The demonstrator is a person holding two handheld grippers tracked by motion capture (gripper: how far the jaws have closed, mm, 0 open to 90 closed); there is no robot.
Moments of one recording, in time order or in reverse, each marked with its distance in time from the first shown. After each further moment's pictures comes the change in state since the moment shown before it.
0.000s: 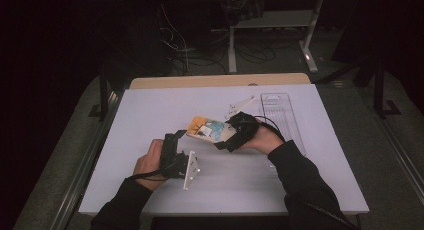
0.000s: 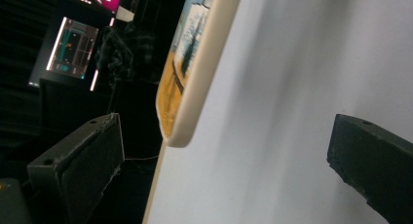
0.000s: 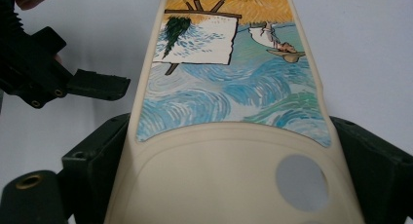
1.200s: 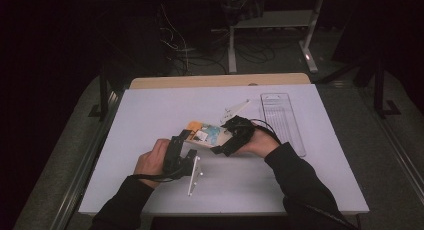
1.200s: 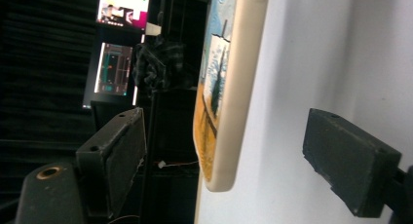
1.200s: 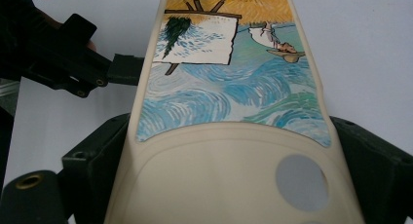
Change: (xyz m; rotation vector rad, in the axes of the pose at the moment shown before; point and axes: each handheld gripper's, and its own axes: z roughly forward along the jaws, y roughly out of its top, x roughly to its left) left arm -0.010 0.004 0.004 -0.006 0.116 0.182; right arm 0.009 0.000 0.010 0.004 0.036 -0.014
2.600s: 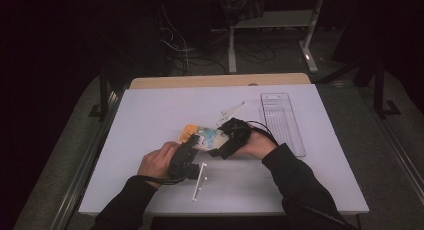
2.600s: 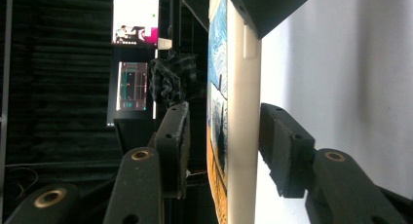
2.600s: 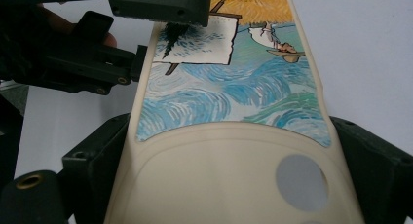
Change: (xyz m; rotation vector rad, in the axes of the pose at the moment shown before) left arm -0.006 0.012 -0.001 -0.005 0.049 0.138; right arm 0.008 0.004 0.005 0.005 0.014 -0.042
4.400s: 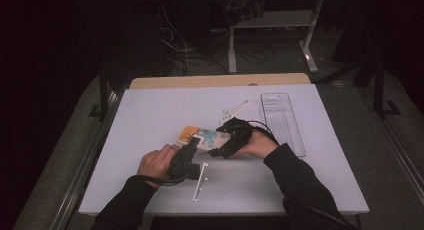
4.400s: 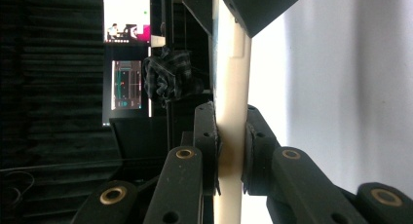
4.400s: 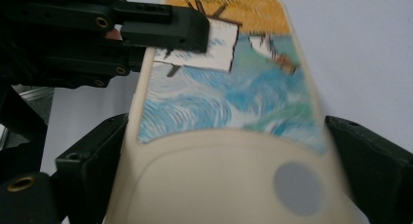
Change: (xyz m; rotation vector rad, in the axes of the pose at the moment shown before) left arm 0.009 0.004 -0.005 0.023 -0.042 0.028; right arm -0.003 -0.002 -0.003 -0.046 0.064 0.028
